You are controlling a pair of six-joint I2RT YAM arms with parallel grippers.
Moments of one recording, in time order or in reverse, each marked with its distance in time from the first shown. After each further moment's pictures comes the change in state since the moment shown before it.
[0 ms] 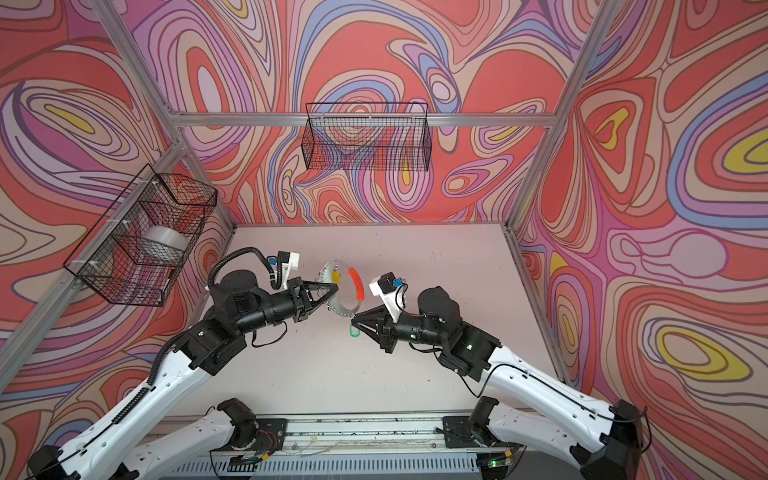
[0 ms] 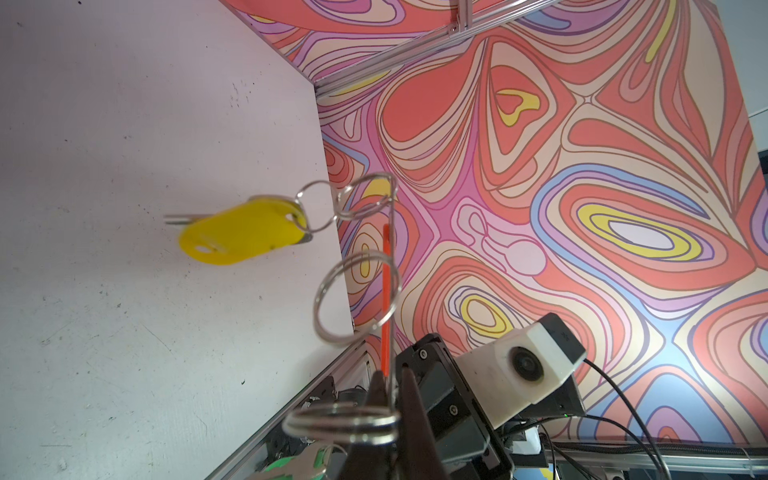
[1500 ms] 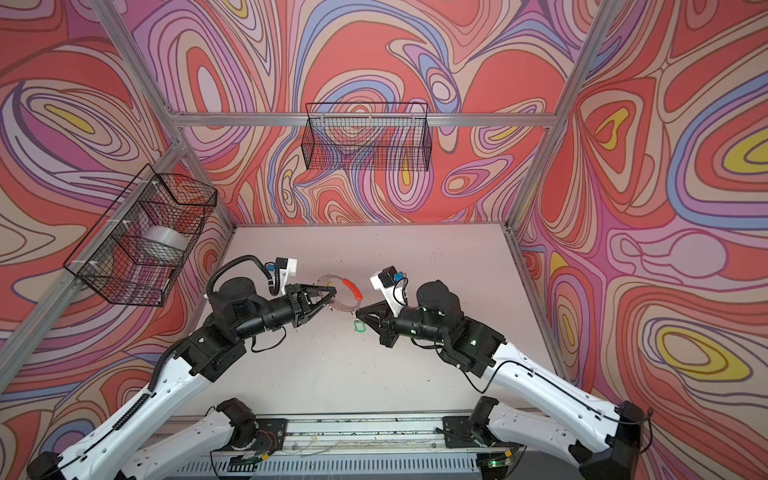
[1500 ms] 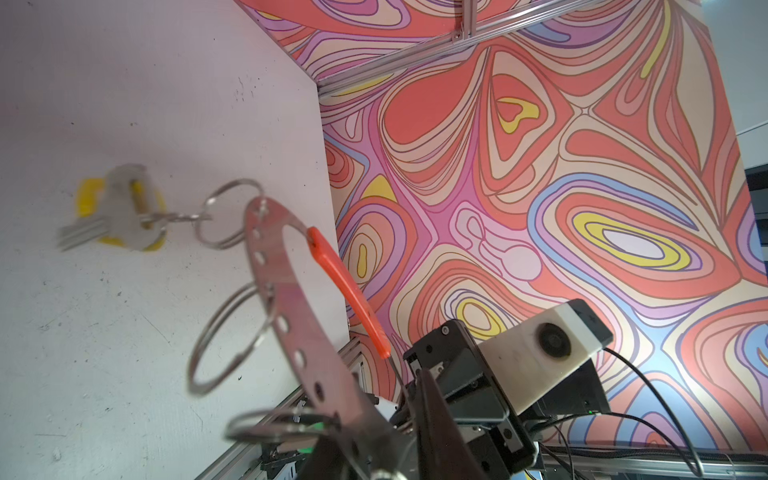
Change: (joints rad) left arm 0.005 -0.045 -0.079 0.037 -0.005 -0.044; right arm 0.000 0.014 0.112 -0.158 0.095 -0.039
